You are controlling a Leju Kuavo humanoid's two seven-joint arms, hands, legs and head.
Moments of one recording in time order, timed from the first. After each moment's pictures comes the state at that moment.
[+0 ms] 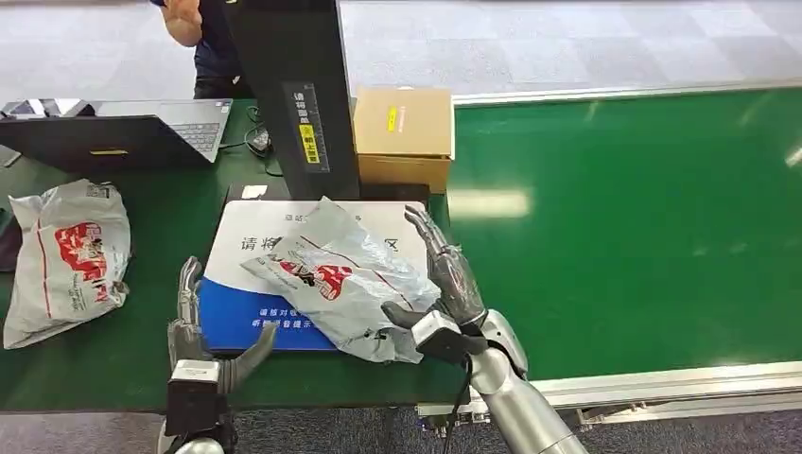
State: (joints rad) left arm 0.14 -0.18 -0.14 -1.59 -0.53 0.30 -0.56; right arm -0.32 0.11 0.30 -1.16 0.51 -0.33 -0.62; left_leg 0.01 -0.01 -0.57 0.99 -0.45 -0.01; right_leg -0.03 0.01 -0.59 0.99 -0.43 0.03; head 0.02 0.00
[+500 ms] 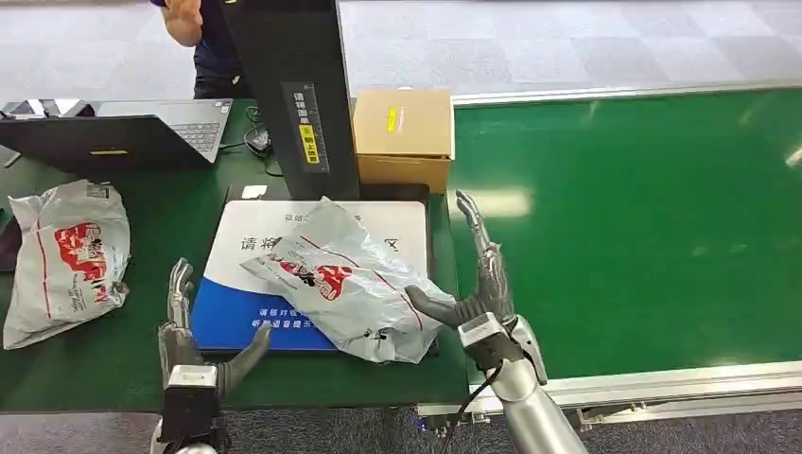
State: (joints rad) left arm 0.17 -0.18 -0.14 -1.64 -0.59 0.31 -0.54; right arm -0.23 0.12 0.22 -1.34 0.35 -0.31 -0.67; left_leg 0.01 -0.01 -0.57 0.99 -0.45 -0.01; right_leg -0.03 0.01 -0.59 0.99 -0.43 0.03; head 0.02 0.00
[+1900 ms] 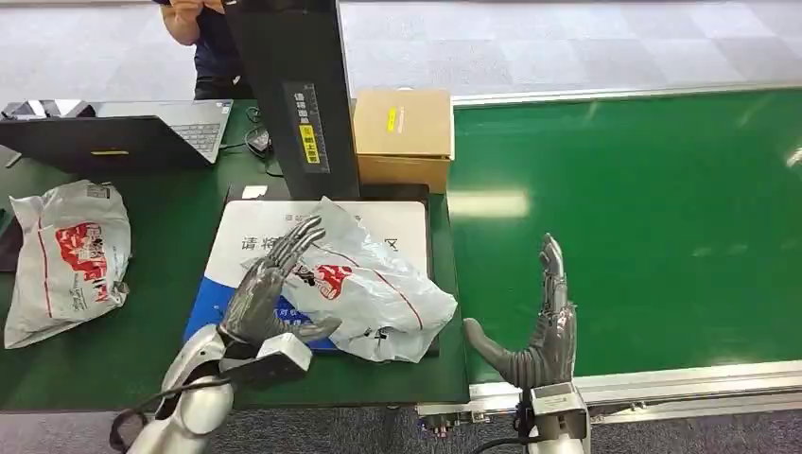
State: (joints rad) left arm -0.21 0.06 -0.43 -1.51 -0.80 -0.03 -0.43; right arm 0.09 0.16 0.07 -1.65 0.35 -0.37 -0.67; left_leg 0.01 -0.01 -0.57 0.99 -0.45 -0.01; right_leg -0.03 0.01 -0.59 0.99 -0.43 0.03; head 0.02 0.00
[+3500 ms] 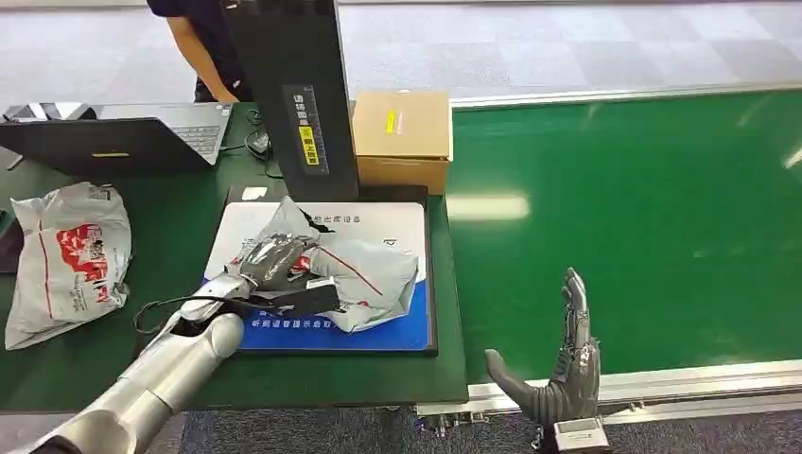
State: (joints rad) left arm -0.57 0.16 -0.67 -0.93 -0.86 0.03 -0.21; right arm 0.24 0.17 0.00 -1.73 0.36 -0.33 -0.68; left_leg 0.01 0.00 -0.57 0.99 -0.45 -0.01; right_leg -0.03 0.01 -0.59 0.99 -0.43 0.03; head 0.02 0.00
